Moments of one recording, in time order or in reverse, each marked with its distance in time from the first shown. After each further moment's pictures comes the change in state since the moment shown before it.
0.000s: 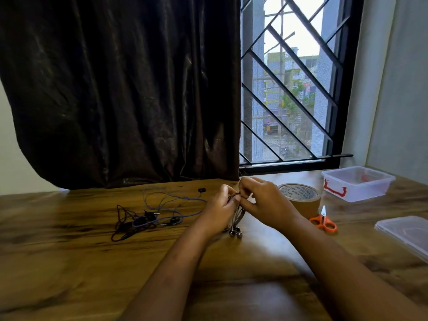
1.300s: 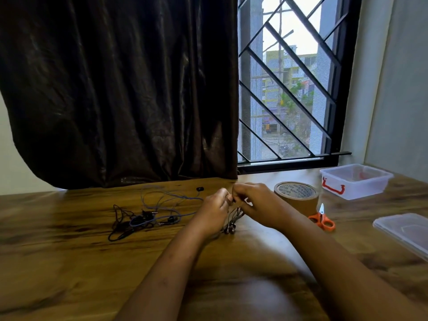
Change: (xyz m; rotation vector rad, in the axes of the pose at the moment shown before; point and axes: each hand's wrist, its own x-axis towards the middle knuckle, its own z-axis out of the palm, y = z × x) left_hand -0.003 -0.004 -0.002 0.056 -0.017 -0.035; right_hand 0.003 0.004 0.005 0.069 -0.162 -0.044
